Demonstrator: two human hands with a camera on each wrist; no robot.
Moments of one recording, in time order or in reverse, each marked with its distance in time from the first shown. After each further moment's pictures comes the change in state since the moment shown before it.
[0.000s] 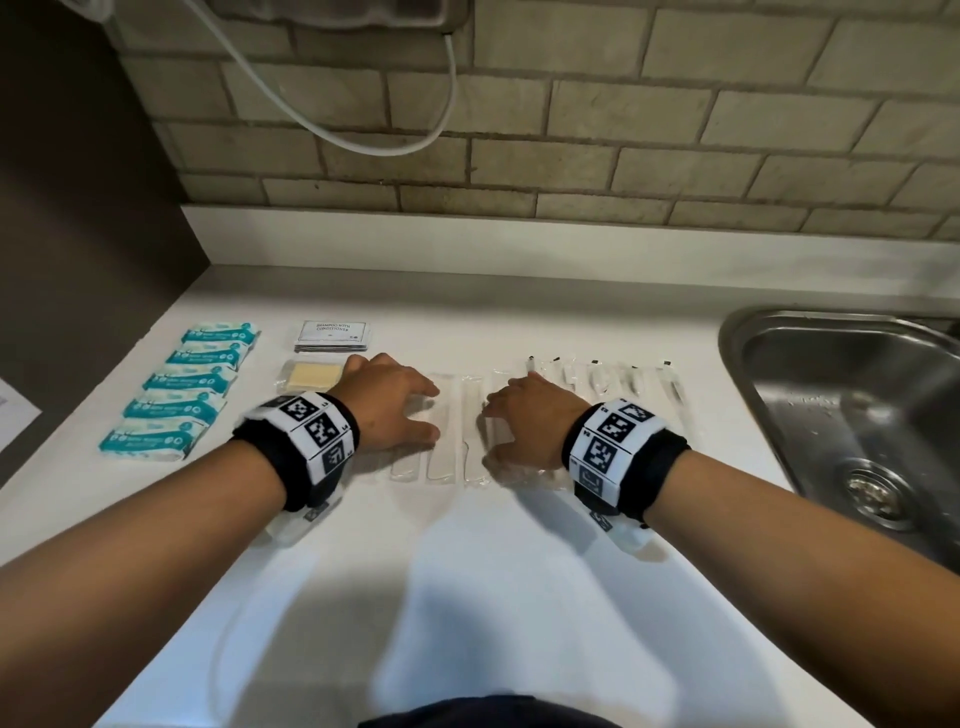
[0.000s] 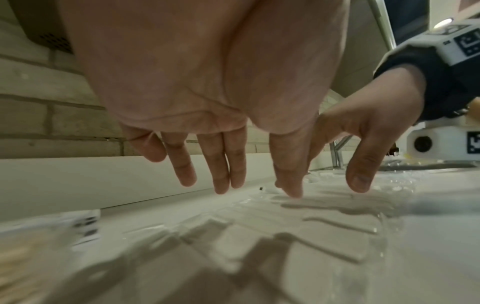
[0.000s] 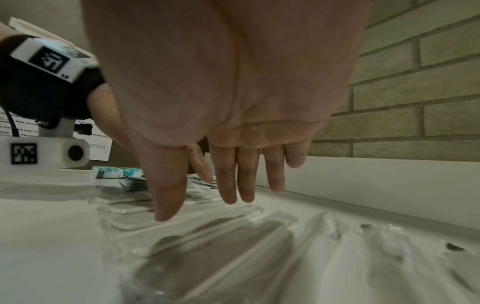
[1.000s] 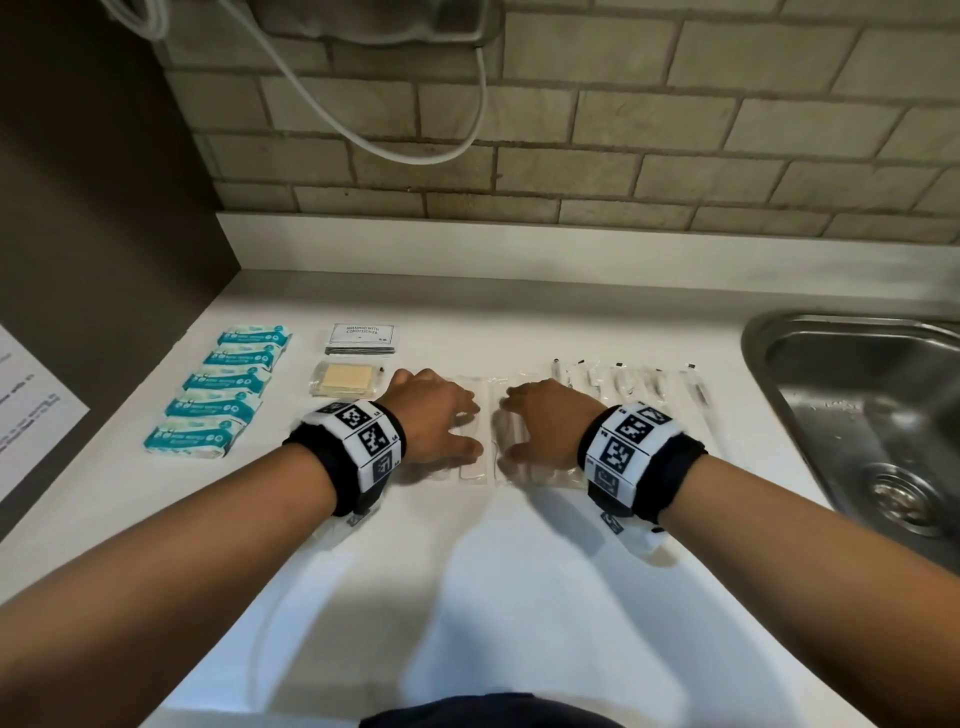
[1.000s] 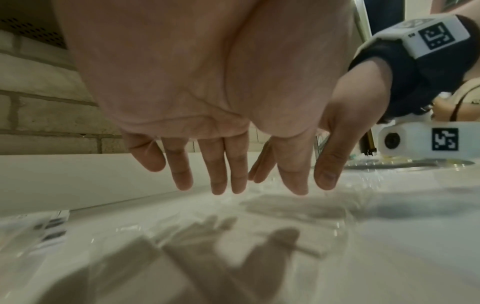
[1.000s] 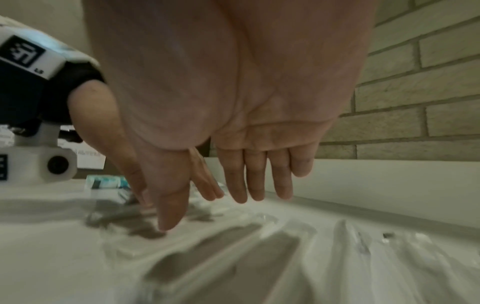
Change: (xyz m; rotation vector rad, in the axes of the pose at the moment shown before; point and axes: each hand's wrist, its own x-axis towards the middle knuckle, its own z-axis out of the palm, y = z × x) left_hand -0.005 0.010 0.006 0.041 -0.067 0.058; right_hand -0.001 -0.025 -0.013 0.109 -0.073 0.158
